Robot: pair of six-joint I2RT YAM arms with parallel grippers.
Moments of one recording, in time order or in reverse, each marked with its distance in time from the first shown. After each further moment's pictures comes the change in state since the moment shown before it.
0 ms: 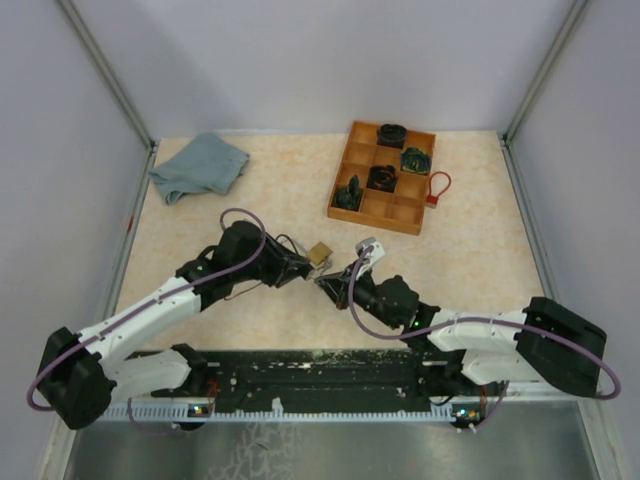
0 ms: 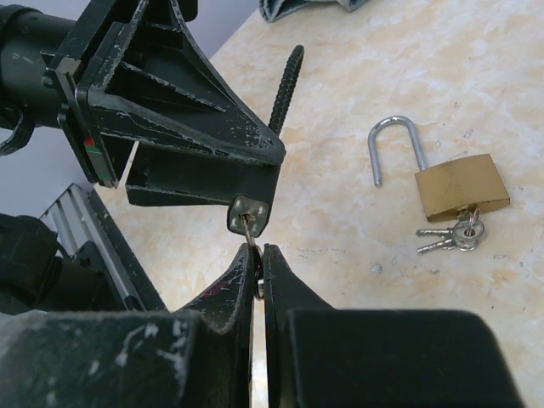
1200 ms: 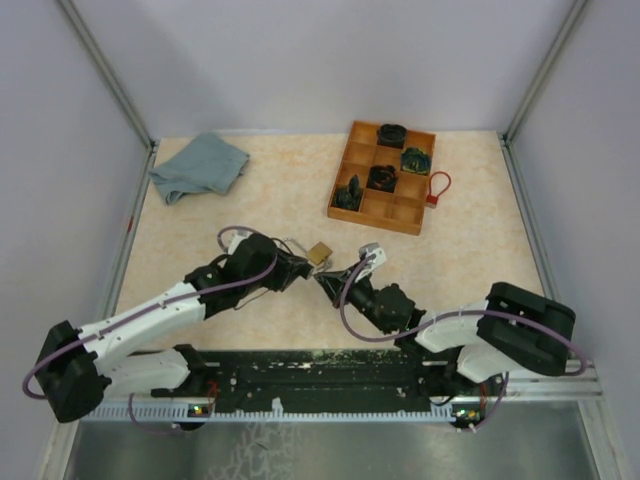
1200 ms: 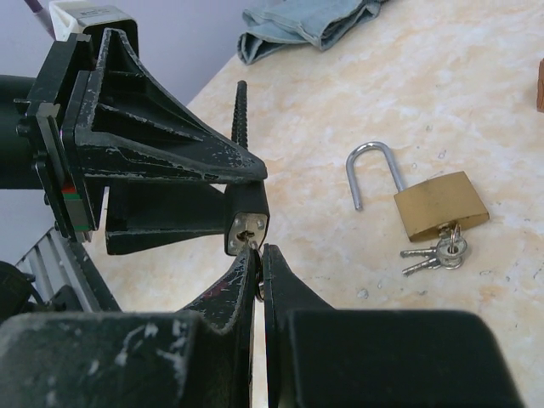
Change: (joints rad) left arm -0.164 0.005 0.000 -0.045 -0.326 -0.179; right arm 0.033 0.179 -0.040 0.292 0.135 0.002
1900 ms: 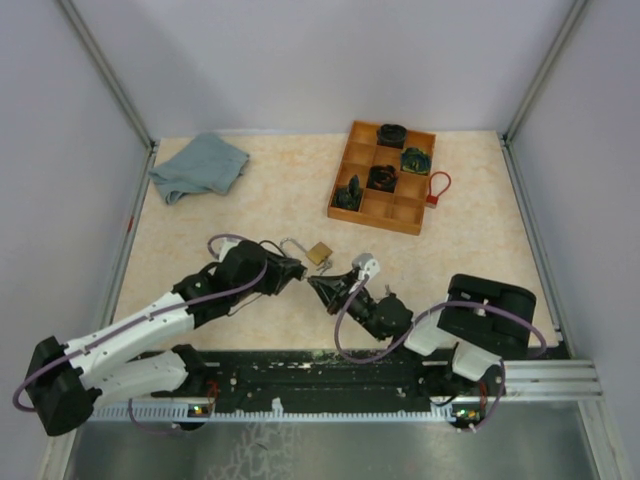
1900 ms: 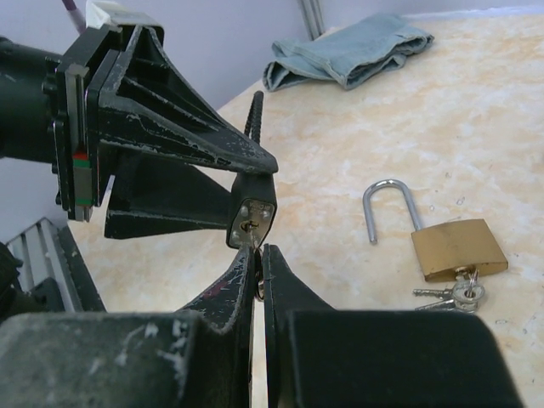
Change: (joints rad) left arm -0.001 -0.105 -0.049 -0.013 -0.031 -0.050; right arm 0.059 0.227 -0.027 0.402 0.005 -0.177
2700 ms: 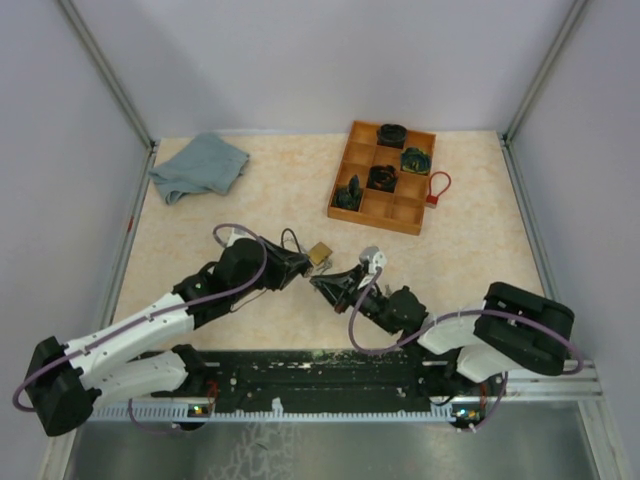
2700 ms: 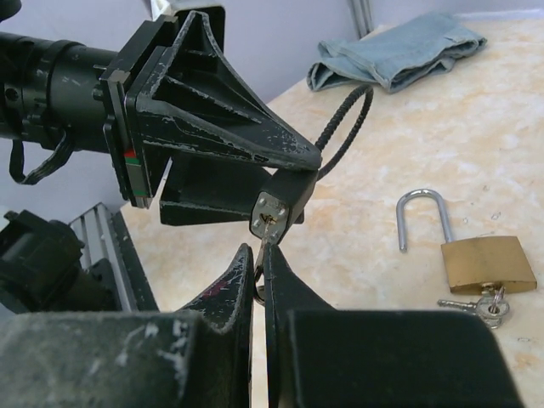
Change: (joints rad) left arm -0.004 -0.007 -0.019 0.140 0.065 0.116; right arm -0.069 -0.178 -0.028 -0.131 -0.184 0.048
